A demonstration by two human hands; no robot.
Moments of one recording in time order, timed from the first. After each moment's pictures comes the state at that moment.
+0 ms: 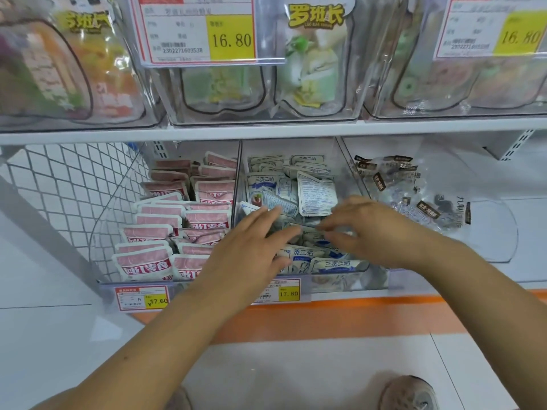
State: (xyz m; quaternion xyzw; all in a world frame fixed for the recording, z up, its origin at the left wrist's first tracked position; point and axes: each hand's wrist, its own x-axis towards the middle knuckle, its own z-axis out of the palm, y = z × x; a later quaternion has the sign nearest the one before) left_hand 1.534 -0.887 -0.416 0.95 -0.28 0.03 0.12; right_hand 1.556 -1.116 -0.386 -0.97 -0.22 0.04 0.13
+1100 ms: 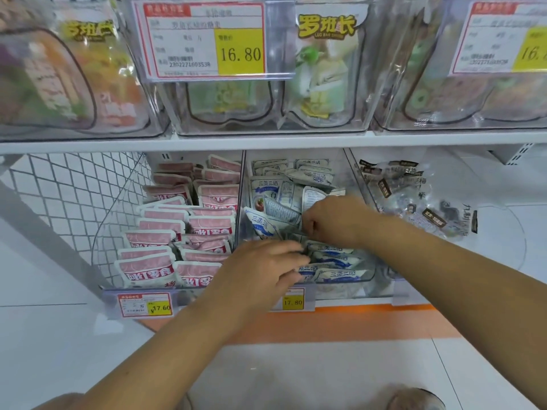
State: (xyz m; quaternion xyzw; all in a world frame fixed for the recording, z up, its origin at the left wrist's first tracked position) left_hand 1.536 -0.892 -0.424 0.91 -0.37 0.11 0.18; right_hand 1.611 -1.077 -0.398 -0.97 -0.24 0.09 -0.07
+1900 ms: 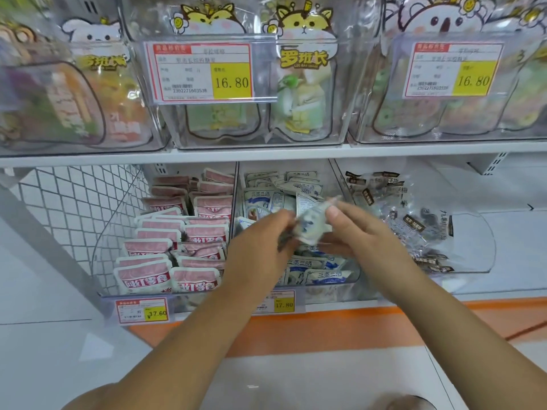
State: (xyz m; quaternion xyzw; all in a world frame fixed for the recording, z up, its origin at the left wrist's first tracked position) left_hand 1.544 -0.921 -0.413 0.90 -0.19 0.16 0.34; right_hand 1.517 -1.095 -0.378 -0.75 -0.01 0.03 0.66
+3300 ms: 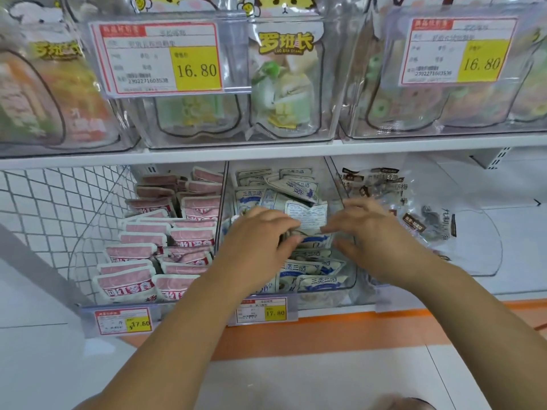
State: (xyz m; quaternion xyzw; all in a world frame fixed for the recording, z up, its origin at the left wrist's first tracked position) left_hand 1.566 -0.929 -0.397 0.96 -0.23 0.03 0.16; right_hand 1.556 -1.147 -0.404 -0.97 -0.17 -0.06 0.16
